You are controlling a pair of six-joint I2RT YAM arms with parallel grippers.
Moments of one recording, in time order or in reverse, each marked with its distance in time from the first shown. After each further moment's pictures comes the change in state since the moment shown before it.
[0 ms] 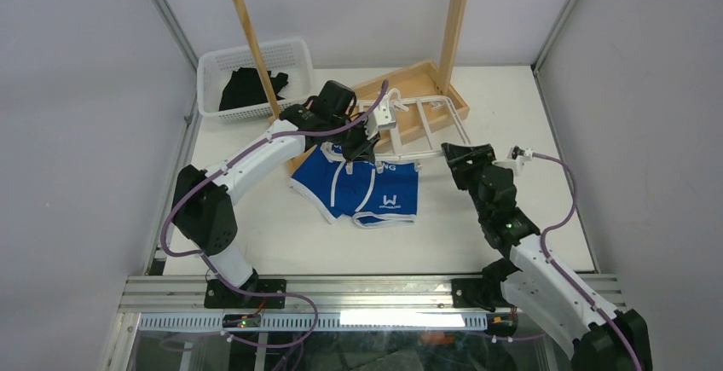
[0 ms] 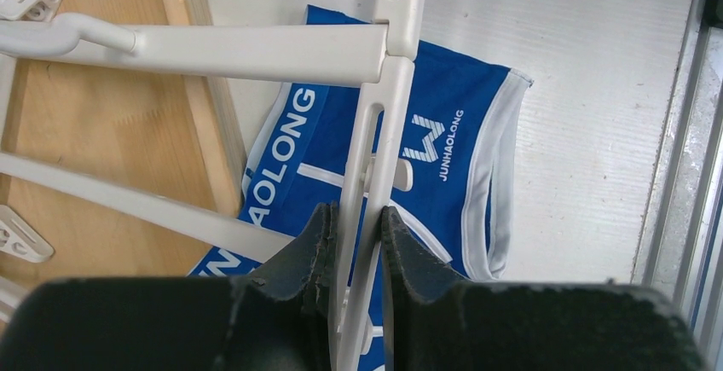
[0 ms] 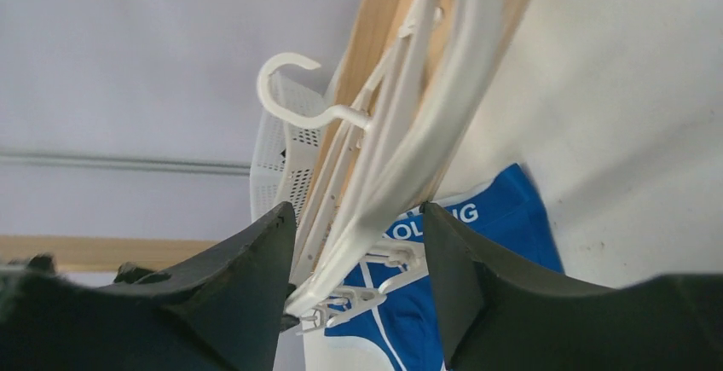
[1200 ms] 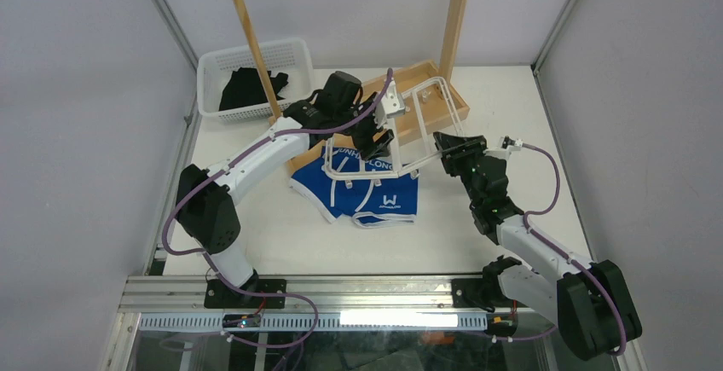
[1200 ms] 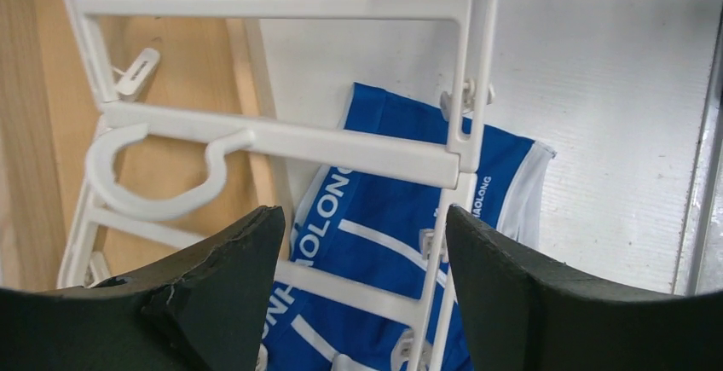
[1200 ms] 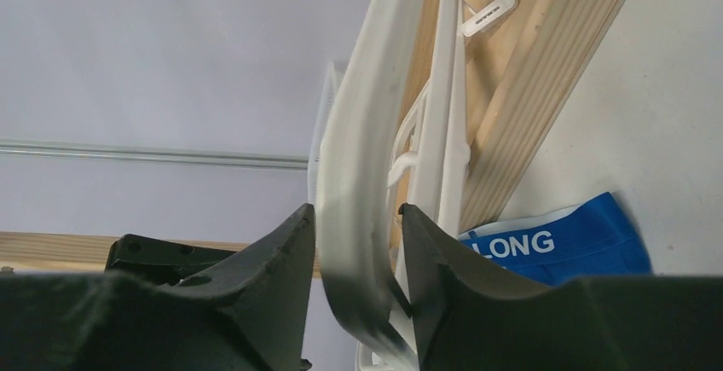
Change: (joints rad) left arm -0.024 0.010 0.074 0.105 -0.035 -0.054; right arm -0.056 0.322 -0.012 0.399 -0.121 0.150
